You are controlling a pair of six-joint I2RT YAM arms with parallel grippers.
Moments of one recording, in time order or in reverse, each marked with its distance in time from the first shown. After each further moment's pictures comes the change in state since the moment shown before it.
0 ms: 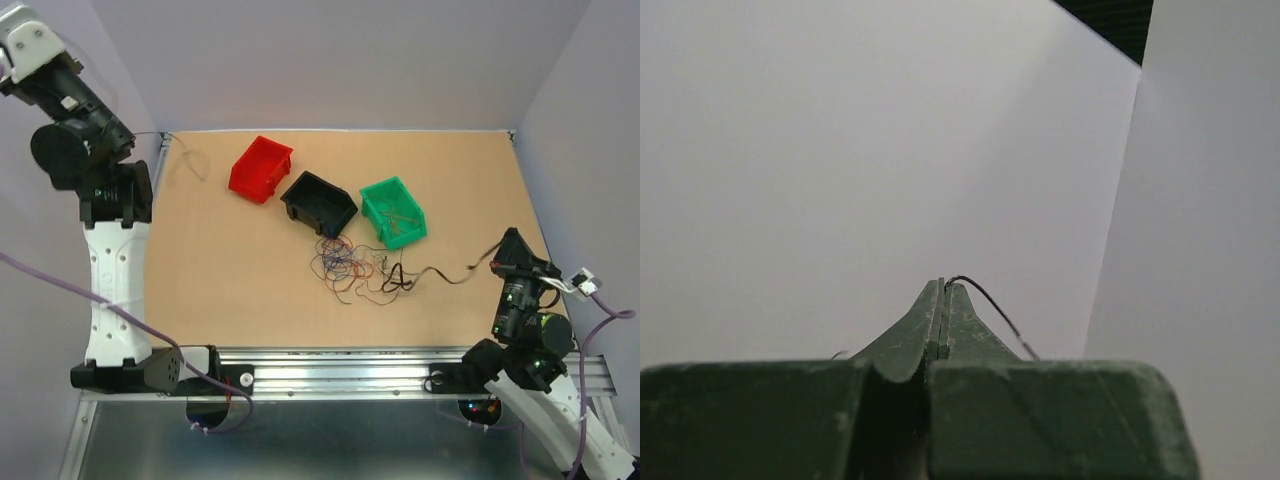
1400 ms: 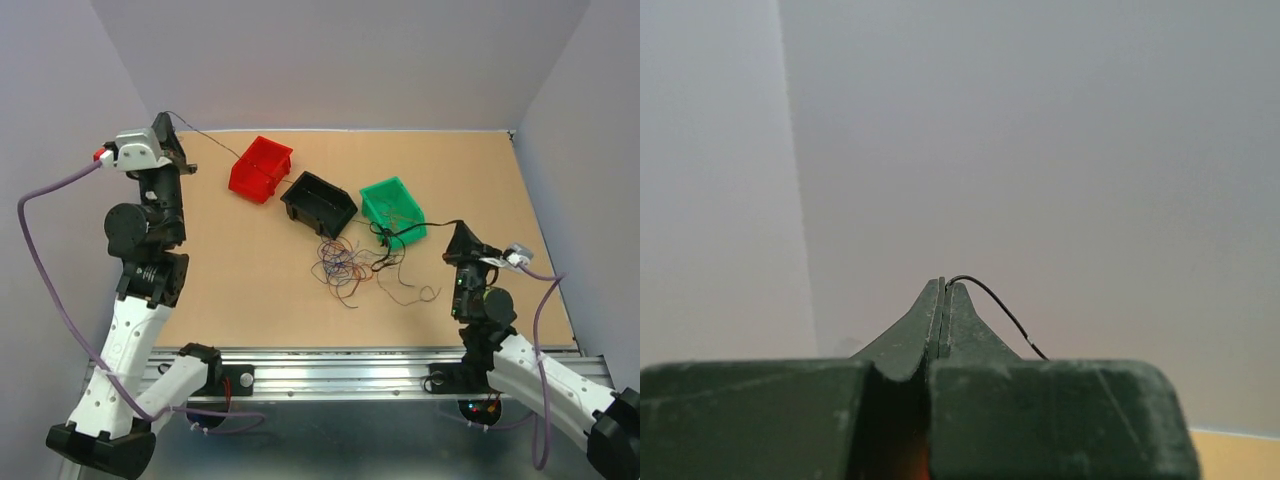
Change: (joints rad) left arm -0.252 -0.438 -0.724 -0.125 0.295 -0.344; right arm 0.026 0.462 -0.232 0.620 -0.075 -0.092
